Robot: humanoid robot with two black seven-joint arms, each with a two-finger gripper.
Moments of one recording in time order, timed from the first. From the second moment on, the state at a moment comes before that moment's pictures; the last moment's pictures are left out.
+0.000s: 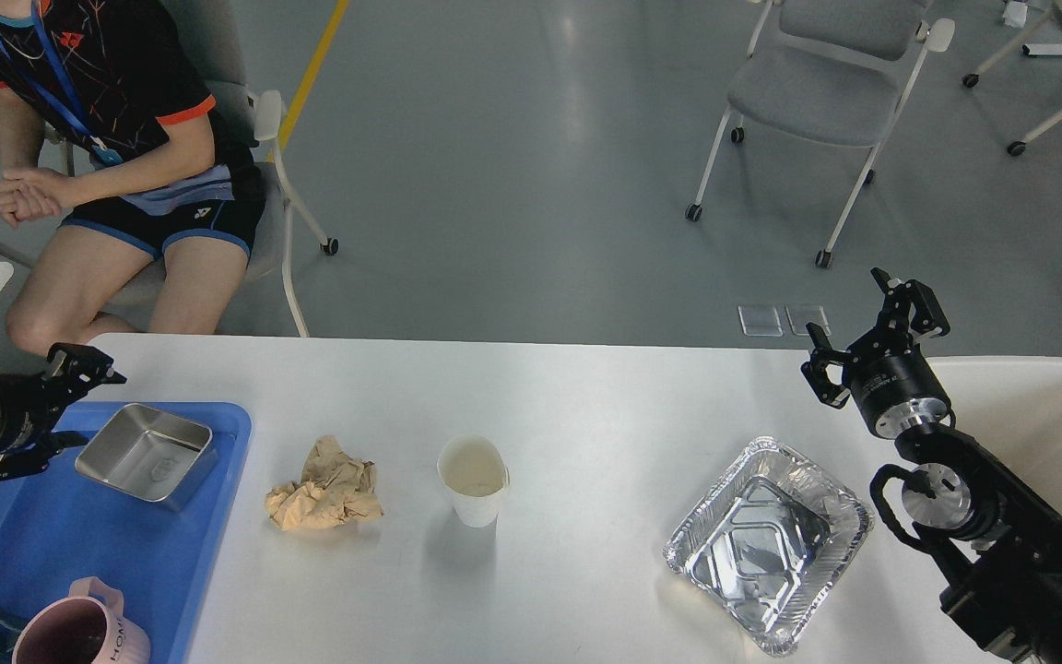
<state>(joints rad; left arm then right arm) -0.72 0.74 -0.56 -0.76 0.57 -0.46 0.35 0.43 -0.25 1.16 0.83 -0.29 0.20 0.30</state>
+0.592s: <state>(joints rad) -0.65 0.20 -1.20 -0.77 0.33 -0.28 0.05 0.43 -0.25 1.15 0.83 -0.29 0.20 0.30</state>
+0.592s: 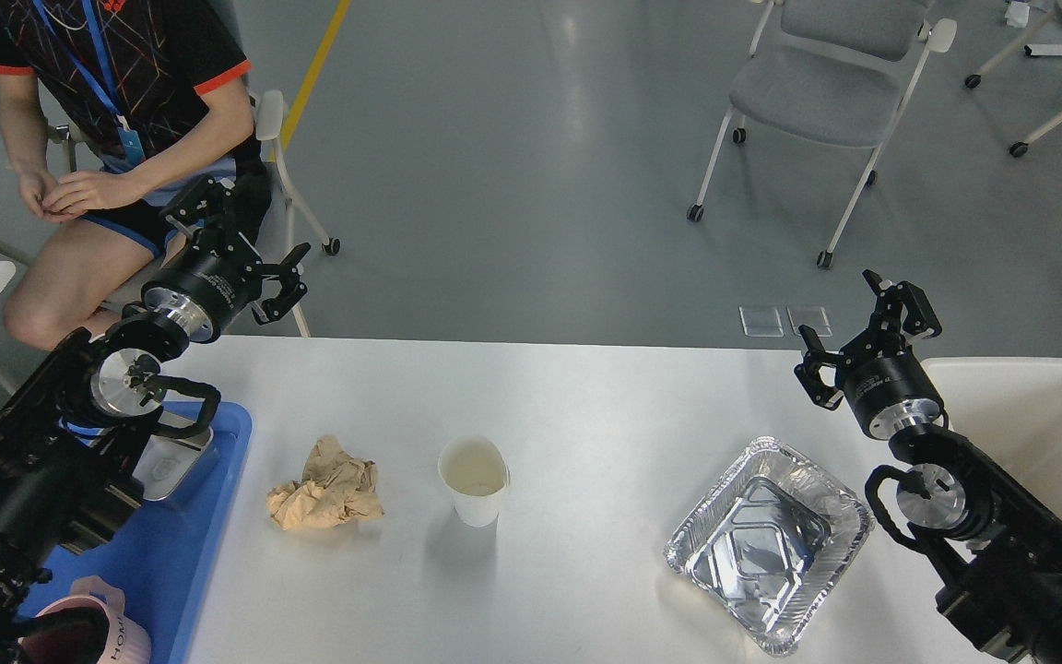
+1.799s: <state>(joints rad) -0.47 0.13 -1.26 -0.78 0.24 -0.34 -0.01 0.90 -1.13 0.14 1.42 -0.45 0.42 0.01</state>
